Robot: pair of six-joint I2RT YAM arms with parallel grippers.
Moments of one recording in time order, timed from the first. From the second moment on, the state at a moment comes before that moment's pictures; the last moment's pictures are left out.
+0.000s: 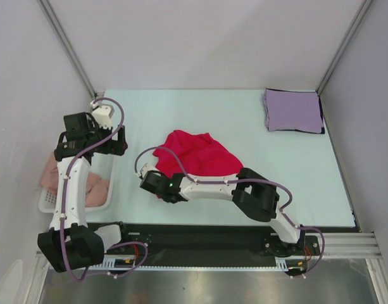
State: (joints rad) left arm 0.20 1.14 1.13 -0.74 0.33 0.29; right arm 1.27 2.17 1.65 -0.52 0.39 0.17
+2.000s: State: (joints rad) left arm -0.57 1.80 1.10 -0.44 0.16 0.18; right arm 0.11 1.05 1.14 -0.58 0.10 0.27
